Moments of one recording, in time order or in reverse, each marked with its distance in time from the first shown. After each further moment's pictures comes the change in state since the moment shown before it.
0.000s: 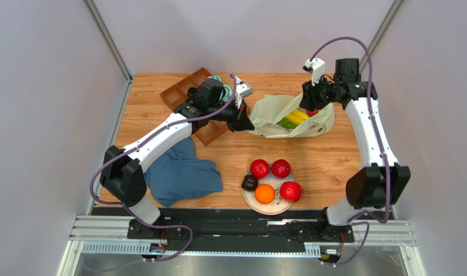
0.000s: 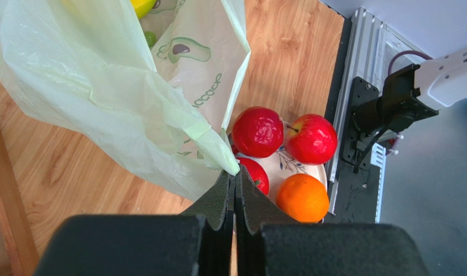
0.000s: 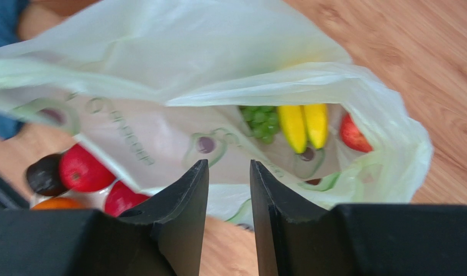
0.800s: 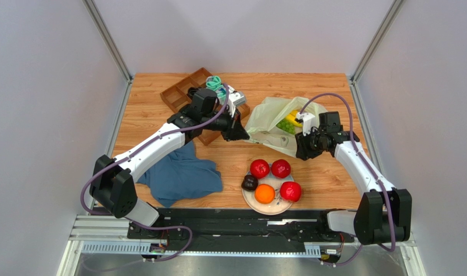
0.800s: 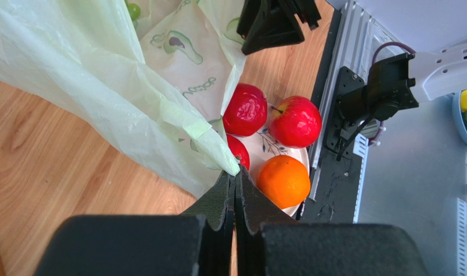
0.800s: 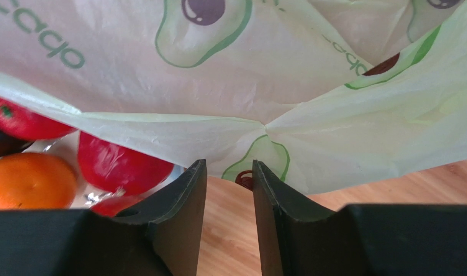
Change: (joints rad) left arm -0.001 -0.110 -0.169 0.039 -0.001 -0.069; right arm 0.085 -0.311 -0.771 0.268 0.169 0.161
